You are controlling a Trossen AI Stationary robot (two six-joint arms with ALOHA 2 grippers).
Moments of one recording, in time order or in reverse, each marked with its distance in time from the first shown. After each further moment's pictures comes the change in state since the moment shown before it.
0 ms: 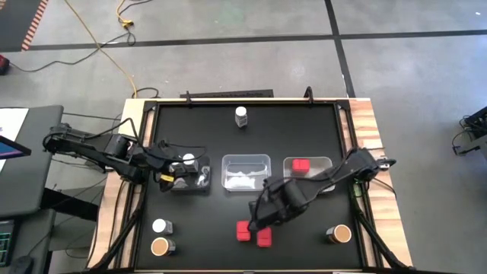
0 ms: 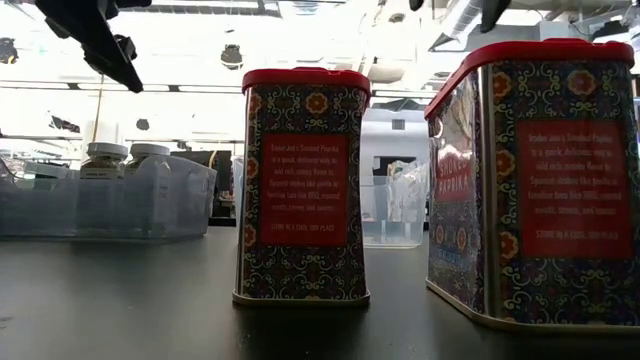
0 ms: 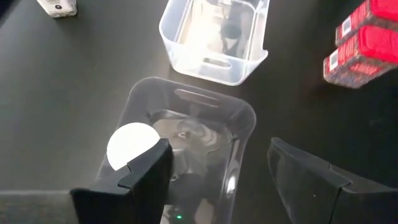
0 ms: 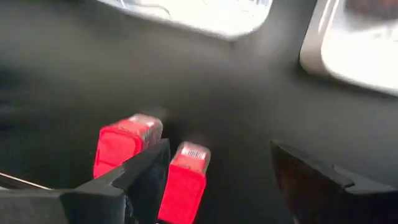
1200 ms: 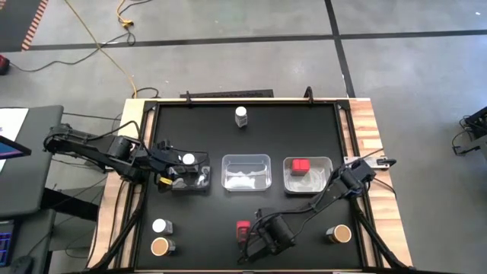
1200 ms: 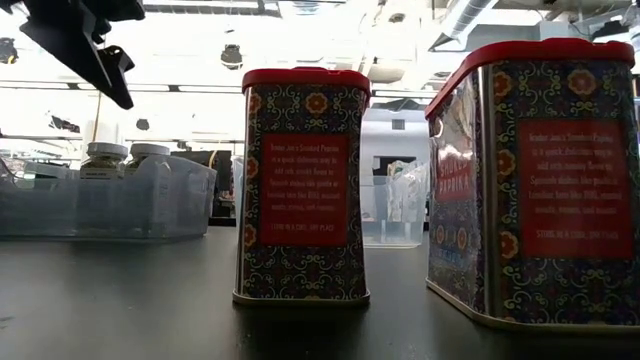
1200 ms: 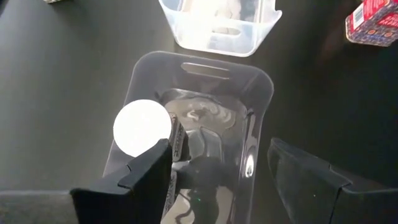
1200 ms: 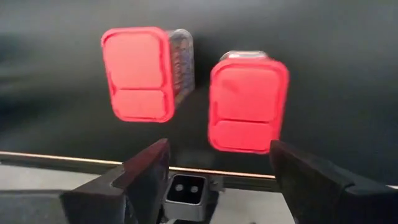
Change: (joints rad) left arm 0.000 -0.002 -0.044 -0.040 0.002 0.070; right arm 0.116 0.267 0.220 0.133 -0.145 0.394
